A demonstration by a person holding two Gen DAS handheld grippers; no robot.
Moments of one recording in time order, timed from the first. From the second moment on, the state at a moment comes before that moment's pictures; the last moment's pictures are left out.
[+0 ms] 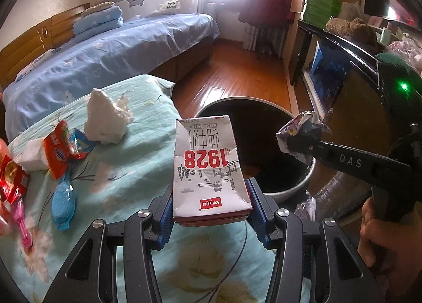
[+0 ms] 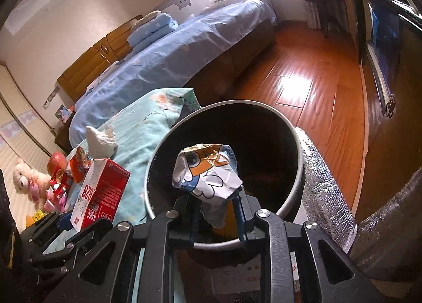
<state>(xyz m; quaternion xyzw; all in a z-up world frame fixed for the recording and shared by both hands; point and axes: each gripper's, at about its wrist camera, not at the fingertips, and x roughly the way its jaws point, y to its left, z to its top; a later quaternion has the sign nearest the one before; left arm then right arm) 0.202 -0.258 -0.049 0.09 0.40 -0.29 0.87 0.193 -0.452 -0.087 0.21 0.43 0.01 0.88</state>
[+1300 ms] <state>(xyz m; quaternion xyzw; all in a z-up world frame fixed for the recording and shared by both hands) 0.231 -0.271 -0.054 0.06 0.41 -0.29 0.86 0.218 -0.480 -0.093 0.24 0.43 0.00 0.87</state>
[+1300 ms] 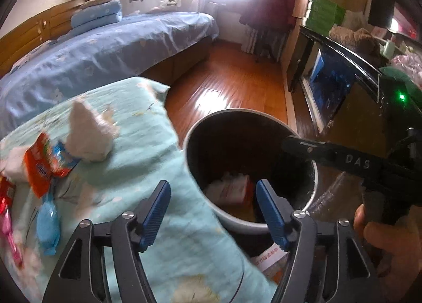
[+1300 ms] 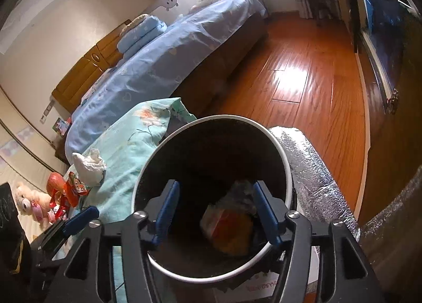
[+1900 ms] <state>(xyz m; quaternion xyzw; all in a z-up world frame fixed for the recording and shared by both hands) 0.175 -0.132 -0.058 0.00 0.40 -0.18 0.90 0.180 -0.375 -0.071 0.19 0.41 0.07 0.89</state>
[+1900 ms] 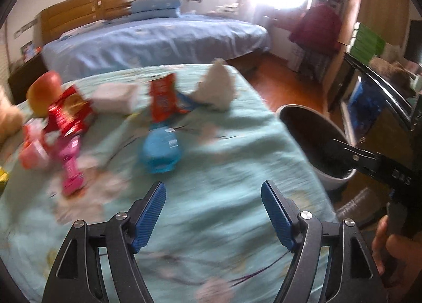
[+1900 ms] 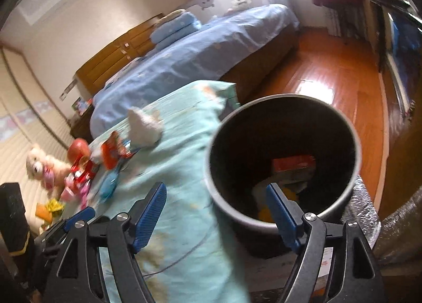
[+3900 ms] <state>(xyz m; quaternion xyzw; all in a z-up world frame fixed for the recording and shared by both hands) 0.217 -0.010 -0.079 -0.03 0.42 -0.10 0.90 0.226 -0.184 -0.090 0.03 0.46 0.19 0.87</state>
